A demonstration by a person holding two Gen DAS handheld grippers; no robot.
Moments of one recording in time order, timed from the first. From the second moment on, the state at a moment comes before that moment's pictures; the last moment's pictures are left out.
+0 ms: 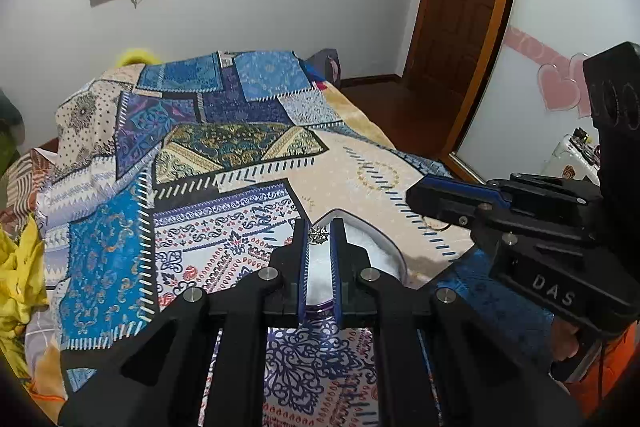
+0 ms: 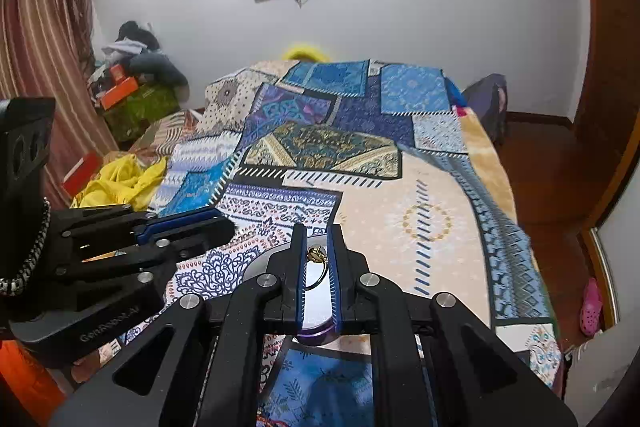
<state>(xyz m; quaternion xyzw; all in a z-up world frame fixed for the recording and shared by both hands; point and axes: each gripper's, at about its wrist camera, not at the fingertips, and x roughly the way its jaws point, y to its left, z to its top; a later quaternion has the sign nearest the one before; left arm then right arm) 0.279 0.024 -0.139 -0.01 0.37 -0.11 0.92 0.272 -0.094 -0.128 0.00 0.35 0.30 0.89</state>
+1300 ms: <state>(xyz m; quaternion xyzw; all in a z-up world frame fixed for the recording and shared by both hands) 0.252 0.044 -0.143 -0.02 0.38 -0.09 0.92 0.263 -0.106 -0.122 -0.01 0.36 0.29 0.89</state>
